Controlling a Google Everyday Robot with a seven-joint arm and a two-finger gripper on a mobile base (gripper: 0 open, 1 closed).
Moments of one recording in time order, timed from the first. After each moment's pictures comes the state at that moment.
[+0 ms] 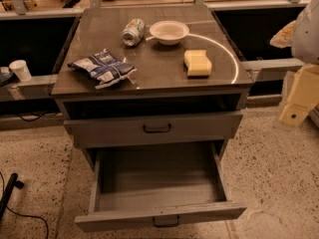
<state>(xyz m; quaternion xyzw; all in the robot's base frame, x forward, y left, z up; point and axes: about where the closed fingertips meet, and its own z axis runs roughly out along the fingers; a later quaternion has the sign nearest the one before) 0.438 -0.217 0.977 -0.60 0.78 -0.03 0.16</state>
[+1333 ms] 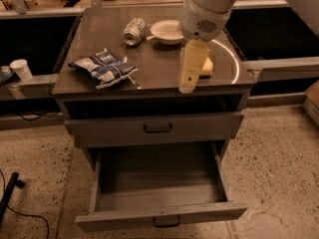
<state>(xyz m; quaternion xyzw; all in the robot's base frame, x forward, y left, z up) 0.563 -0.065 0.944 -0.69 0.70 0.01 0.16</state>
